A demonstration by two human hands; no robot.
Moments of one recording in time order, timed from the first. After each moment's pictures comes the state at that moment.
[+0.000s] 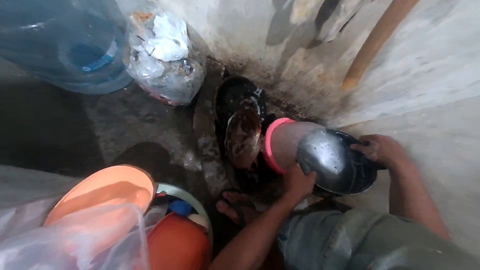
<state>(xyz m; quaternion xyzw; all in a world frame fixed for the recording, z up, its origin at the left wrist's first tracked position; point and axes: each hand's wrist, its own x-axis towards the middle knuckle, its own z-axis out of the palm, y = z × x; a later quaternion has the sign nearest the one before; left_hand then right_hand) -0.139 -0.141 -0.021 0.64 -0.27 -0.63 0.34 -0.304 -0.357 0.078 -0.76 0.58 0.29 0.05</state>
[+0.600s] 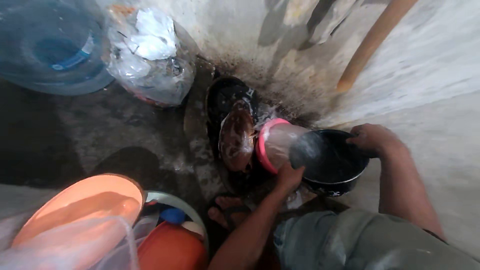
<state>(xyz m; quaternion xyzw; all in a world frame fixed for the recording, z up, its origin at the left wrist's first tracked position) -0.144 -0.158 -0.064 0.58 -0.19 -0.70 0.39 -0.264 -0.365 0.094 -0.73 0.59 0.33 0.01</state>
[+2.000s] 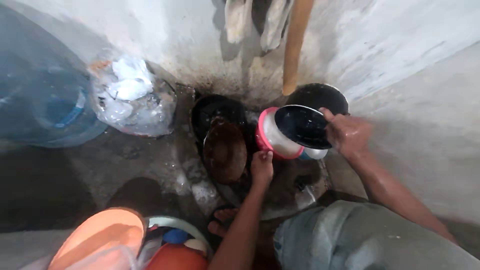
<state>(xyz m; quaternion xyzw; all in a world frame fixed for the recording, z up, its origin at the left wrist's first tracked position) -0.105 -0.164 -0.069 0.65 -0.16 -0.56 0.49 -0.290 -0.318 0.052 -0.90 0.35 -0.16 -0.19</state>
